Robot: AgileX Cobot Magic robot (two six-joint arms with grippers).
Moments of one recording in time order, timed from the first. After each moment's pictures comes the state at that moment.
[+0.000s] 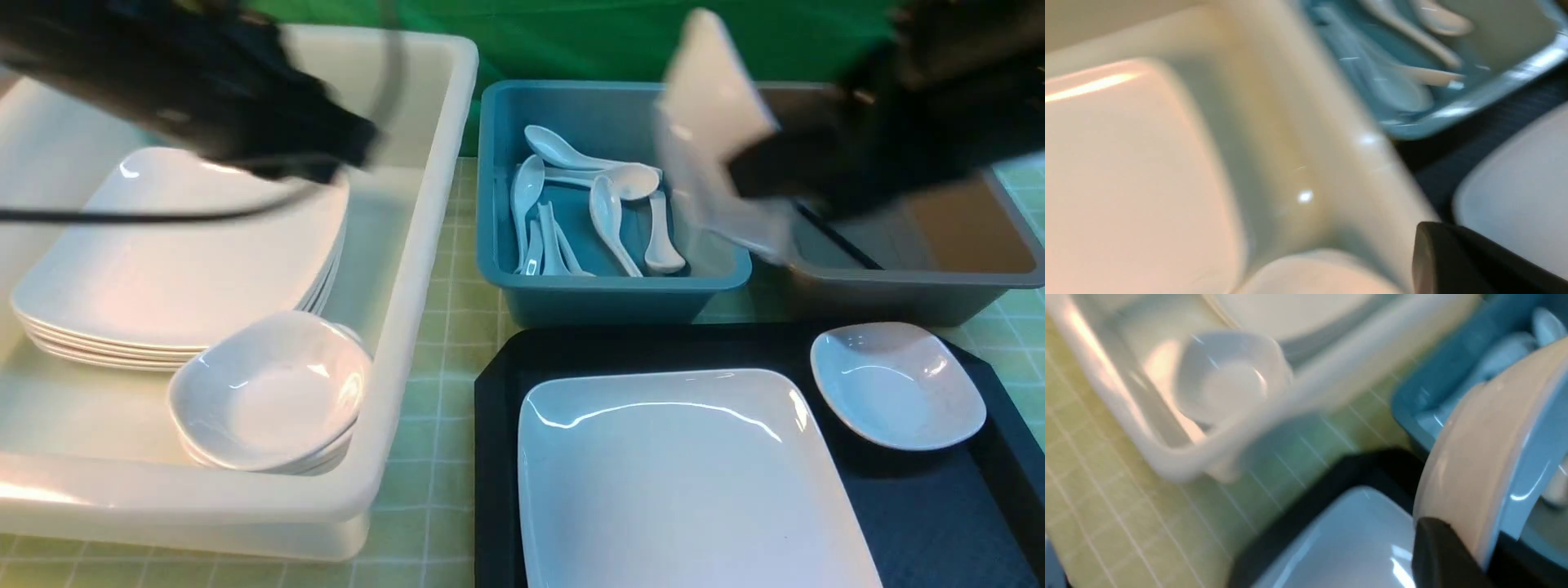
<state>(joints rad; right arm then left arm) 0.58 1.41 -1.54 0.37 0.97 -0.35 -0.20 1.38 -1.40 -0.12 0.91 0.16</state>
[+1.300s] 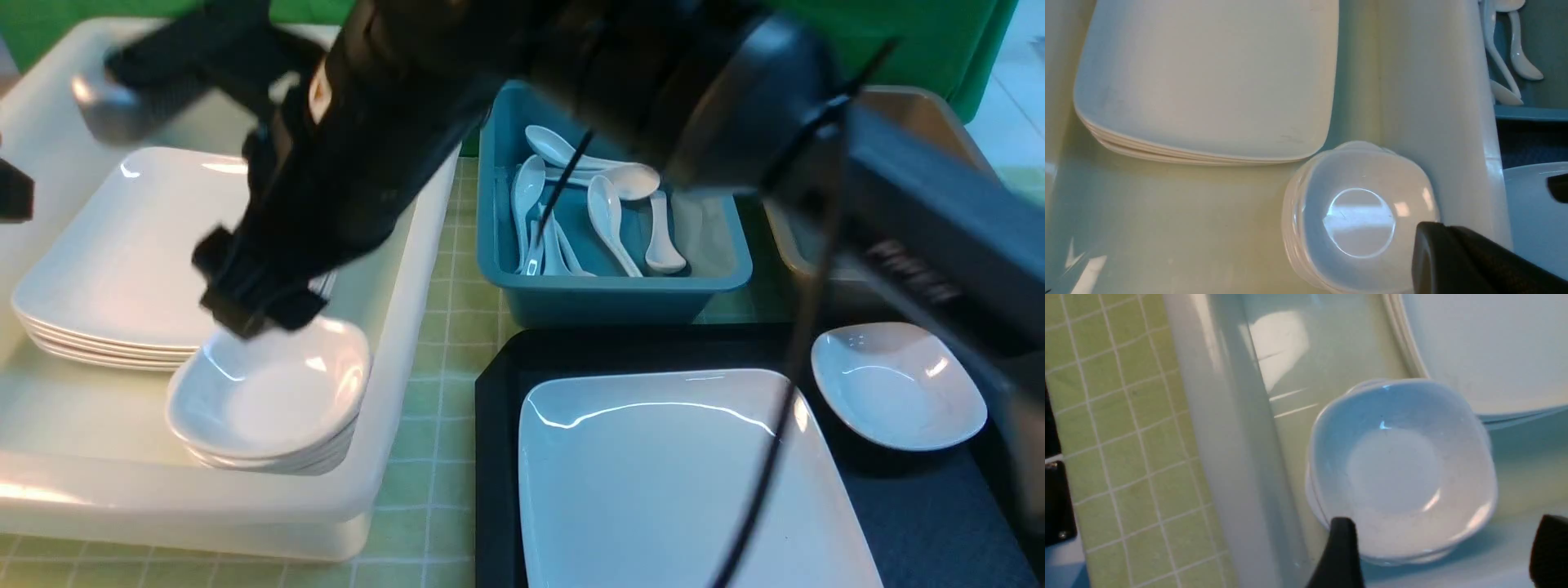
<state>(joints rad) 0.96 2.09 -2.34 0.17 1.21 -0.21 0.24 1.09 -1.24 -0.42 1.12 0.26</state>
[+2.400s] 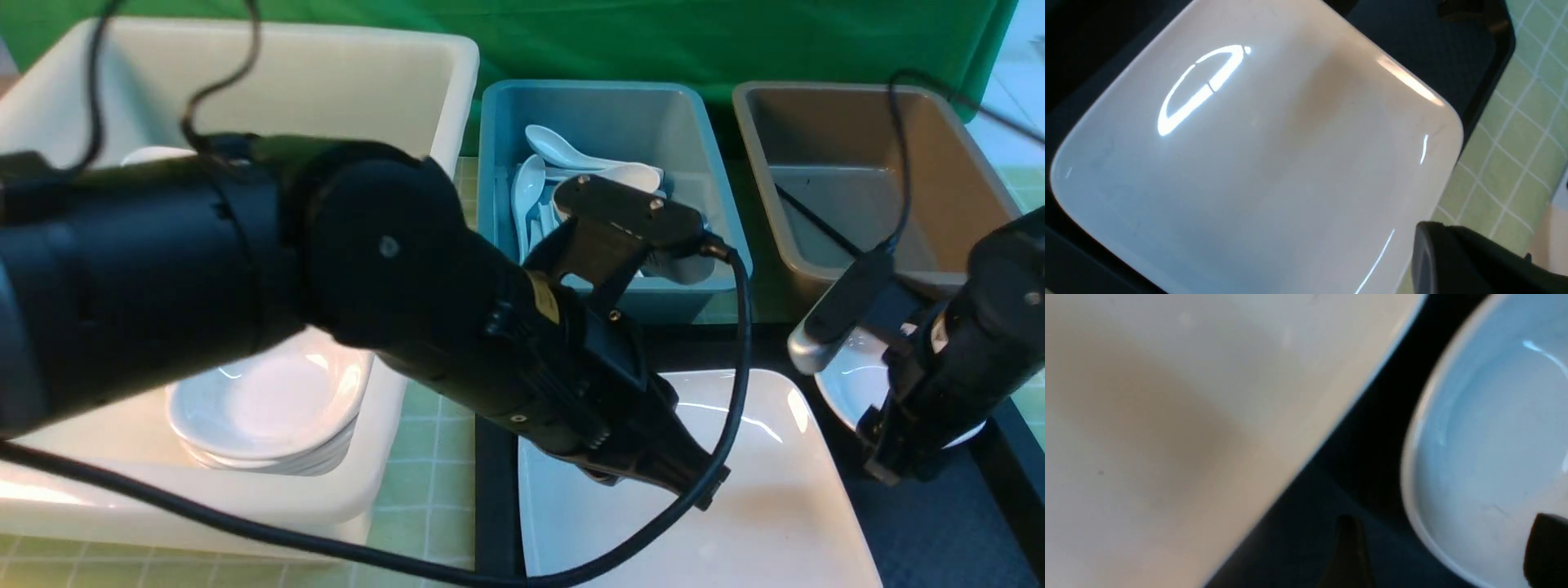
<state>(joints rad) 0.31 1.65 -0.97 -0.23 0.71 -0.33 -0.83 1.53 -1.21 -0.37 0.68 0.19</state>
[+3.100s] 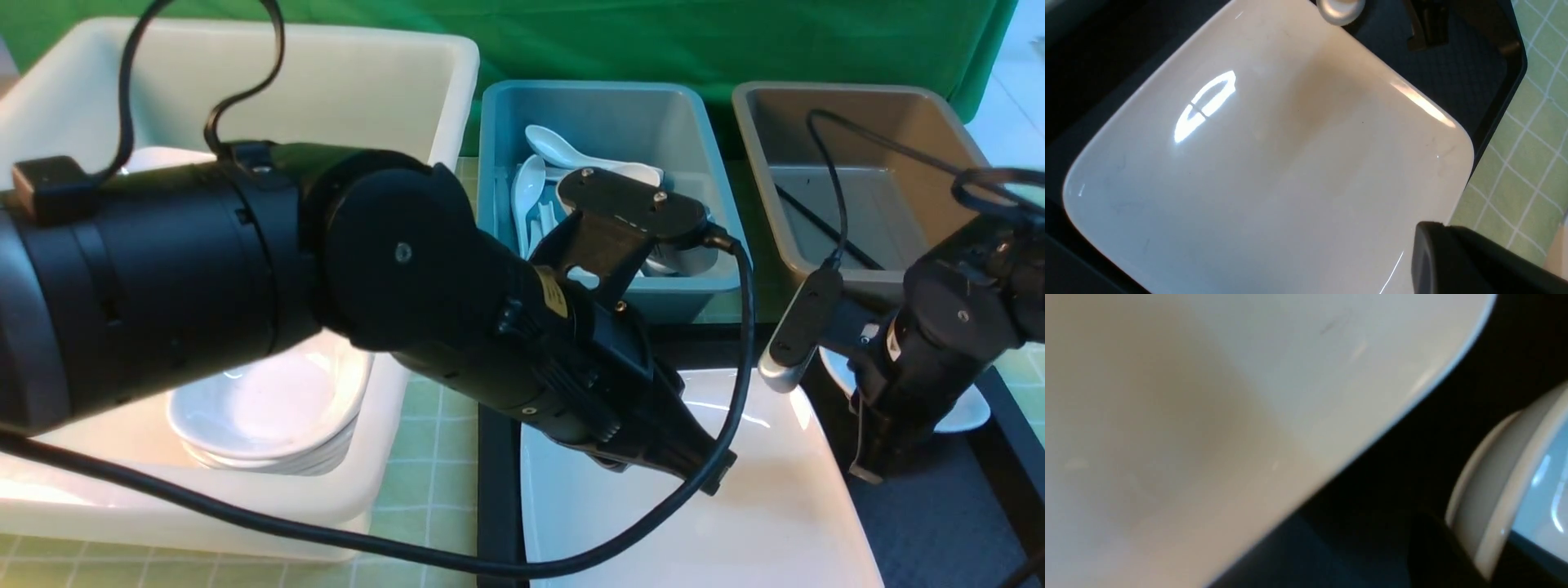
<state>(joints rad) 0.36 1.70 -1.02 -0.34 0.73 -0.34 -0.82 1.54 -1.21 -0.35 0.64 0.18</state>
